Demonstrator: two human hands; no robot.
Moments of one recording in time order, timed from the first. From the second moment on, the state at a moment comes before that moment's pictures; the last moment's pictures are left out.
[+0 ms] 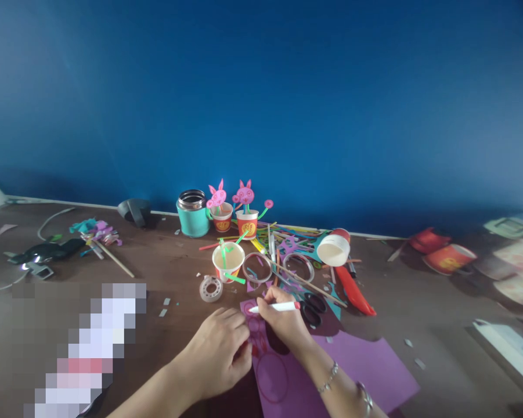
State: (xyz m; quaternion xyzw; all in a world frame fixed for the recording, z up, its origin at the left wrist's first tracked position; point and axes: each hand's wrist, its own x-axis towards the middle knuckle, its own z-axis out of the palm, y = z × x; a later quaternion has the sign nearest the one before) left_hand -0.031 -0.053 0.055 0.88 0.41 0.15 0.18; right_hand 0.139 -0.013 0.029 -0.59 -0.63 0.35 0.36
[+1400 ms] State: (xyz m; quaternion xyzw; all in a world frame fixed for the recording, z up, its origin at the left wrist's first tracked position) left_hand -0.038 -0.048 0.060 0.88 0.39 0.16 0.21; right_hand 0.157 -0.031 0.026 -0.58 -0.63 0.36 0.36
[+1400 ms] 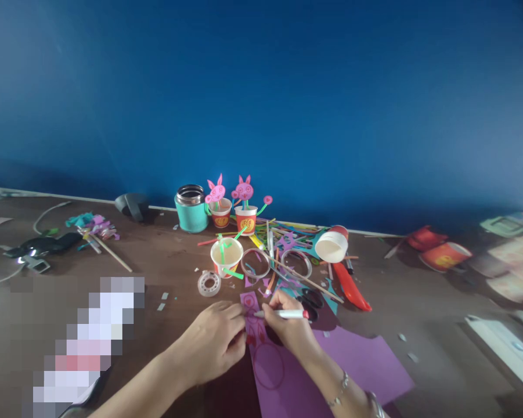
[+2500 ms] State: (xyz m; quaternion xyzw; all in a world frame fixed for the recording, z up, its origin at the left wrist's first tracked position) left_hand -0.037 -0.047 0.060 0.89 0.39 0.15 0.20; right_hand 0.158 -0.030 0.024 -0.58 -0.62 0.39 0.36
